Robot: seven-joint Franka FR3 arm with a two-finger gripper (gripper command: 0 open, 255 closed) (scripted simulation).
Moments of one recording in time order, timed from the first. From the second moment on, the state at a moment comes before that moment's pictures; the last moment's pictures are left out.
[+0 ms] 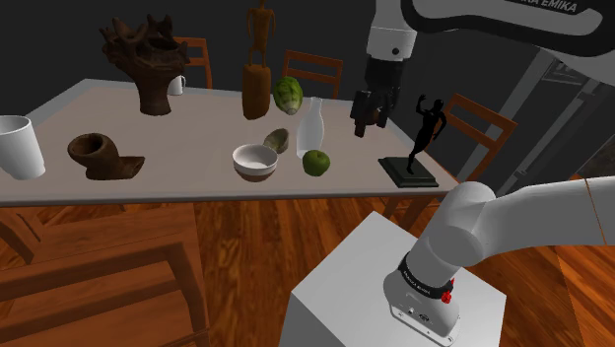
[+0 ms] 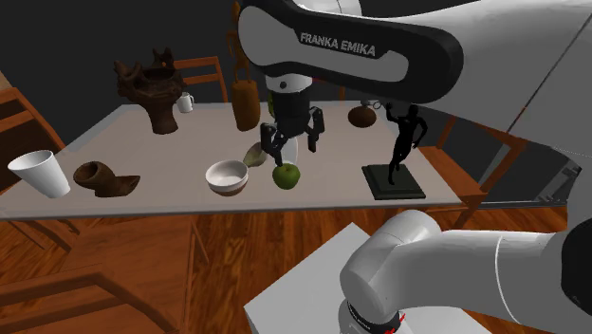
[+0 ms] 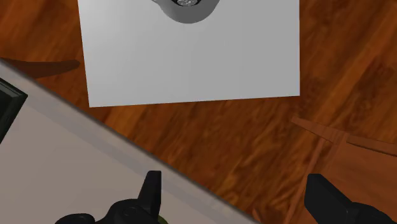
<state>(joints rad) 0.02 -0.81 0.06 -2.33 0.03 1.42 0.16</state>
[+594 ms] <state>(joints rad) 0.00 -0.70 0.01 -2.43 -0.04 1.69 0.08</state>
